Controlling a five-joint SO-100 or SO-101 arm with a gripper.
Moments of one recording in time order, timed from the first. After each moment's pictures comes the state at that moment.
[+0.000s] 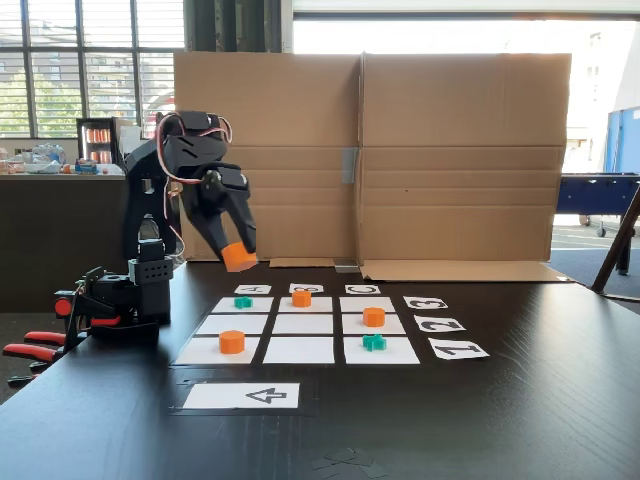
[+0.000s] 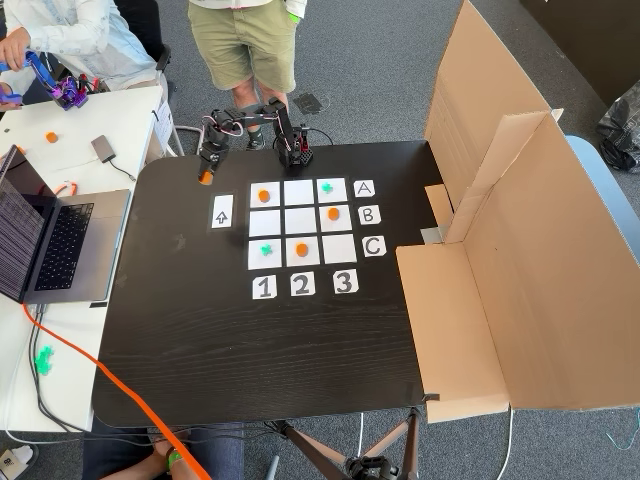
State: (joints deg) arm 43.6 86.7 64.0 83.1 70.1
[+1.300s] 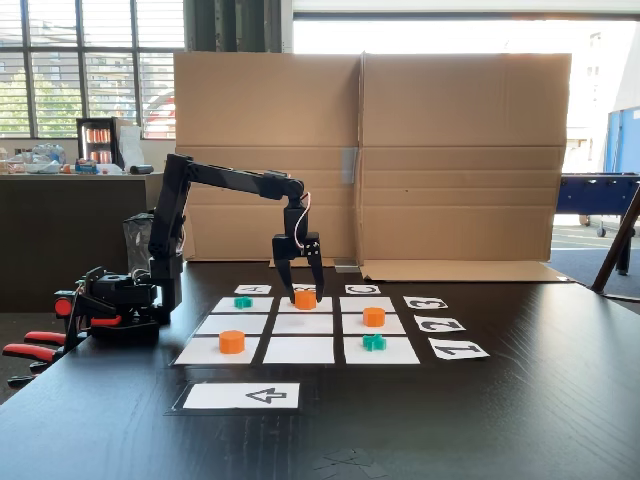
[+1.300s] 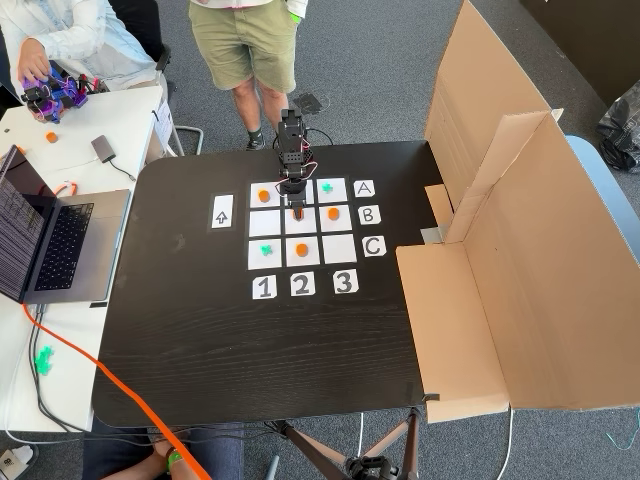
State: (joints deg) arm -4.6 73.2 83.2 82.0 86.7
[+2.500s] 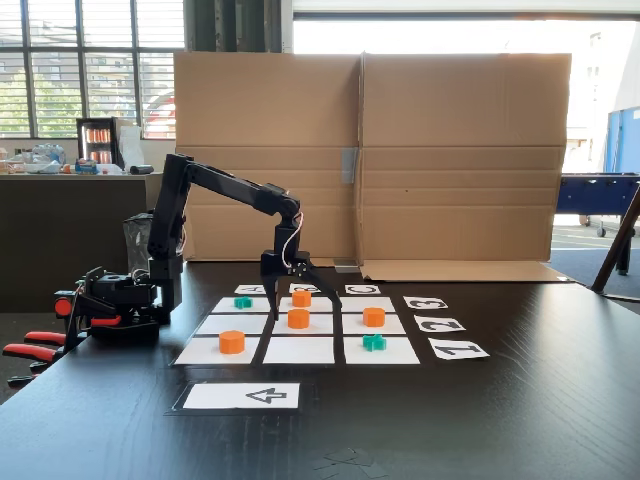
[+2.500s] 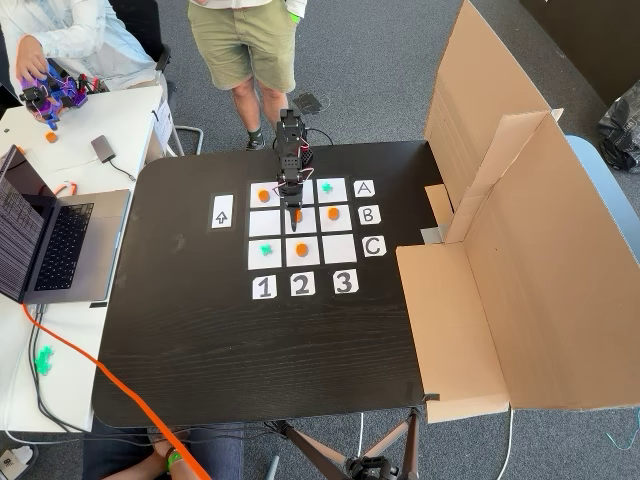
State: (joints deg) arm -1.8 77.7 95.2 78.1 87.6
